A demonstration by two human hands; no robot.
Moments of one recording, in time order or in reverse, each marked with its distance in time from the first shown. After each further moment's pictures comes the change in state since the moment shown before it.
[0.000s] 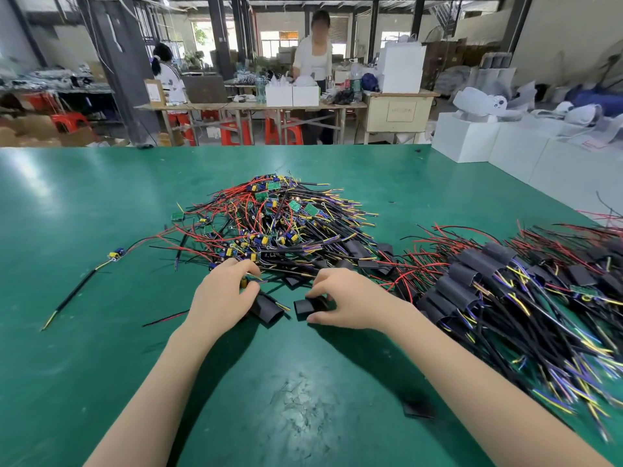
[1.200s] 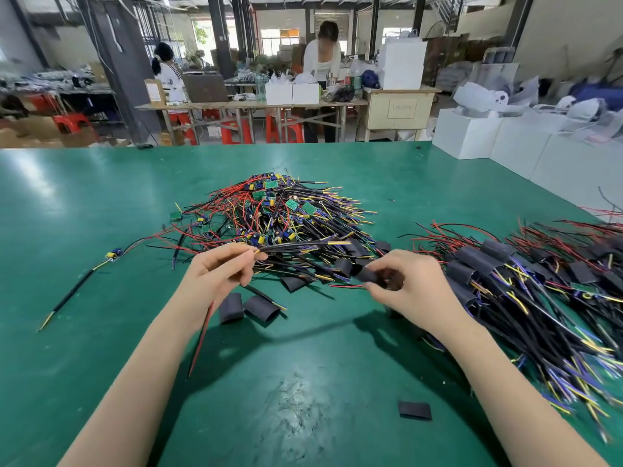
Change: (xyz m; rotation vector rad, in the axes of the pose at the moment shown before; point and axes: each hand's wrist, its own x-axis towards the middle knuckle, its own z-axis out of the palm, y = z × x) left_hand 0.004 0.007 -0.016 -1.284 -0.089 0.015; right_hand -0.066 0.033 -0.025 0.211 0.583 0.175
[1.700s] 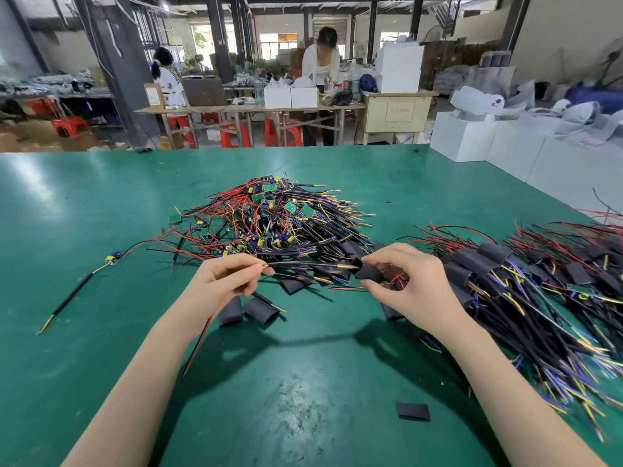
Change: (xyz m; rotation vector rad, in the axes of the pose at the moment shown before) left_hand -0.002 -0.004 -0.002 0.158 -0.086 -0.077; right_hand -0.001 -0.007 -0.007 0.111 0.086 -0.088
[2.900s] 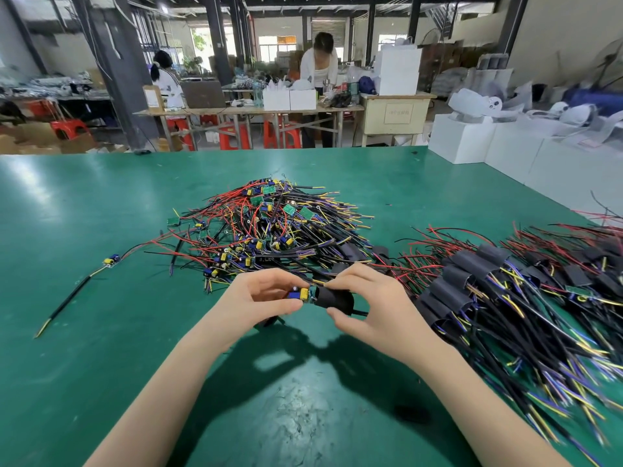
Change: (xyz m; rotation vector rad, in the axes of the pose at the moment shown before) left_hand -0.008 0.006 0.041 0.150 -0.145 -0.096; right_hand -0.009 -0.028 0.029 -0.029 -0.160 -0.095
